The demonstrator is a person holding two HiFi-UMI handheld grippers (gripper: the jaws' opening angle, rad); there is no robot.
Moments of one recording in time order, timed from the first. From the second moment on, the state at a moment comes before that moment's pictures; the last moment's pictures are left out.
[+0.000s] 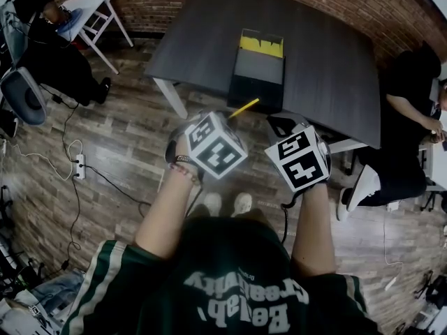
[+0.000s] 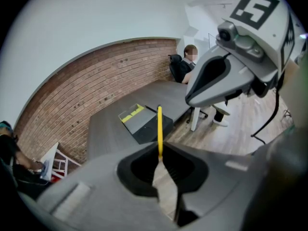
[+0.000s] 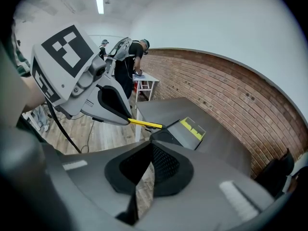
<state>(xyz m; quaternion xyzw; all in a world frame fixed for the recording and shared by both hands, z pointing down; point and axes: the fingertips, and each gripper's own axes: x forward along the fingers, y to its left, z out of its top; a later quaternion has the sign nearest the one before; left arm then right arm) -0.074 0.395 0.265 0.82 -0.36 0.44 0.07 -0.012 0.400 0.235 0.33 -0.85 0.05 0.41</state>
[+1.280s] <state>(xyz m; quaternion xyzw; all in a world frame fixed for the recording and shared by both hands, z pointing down) -0.123 0.423 0.271 0.83 -0.34 0.43 0.06 -0.067 0.435 0.244 0.35 -0.84 0.05 0.42</state>
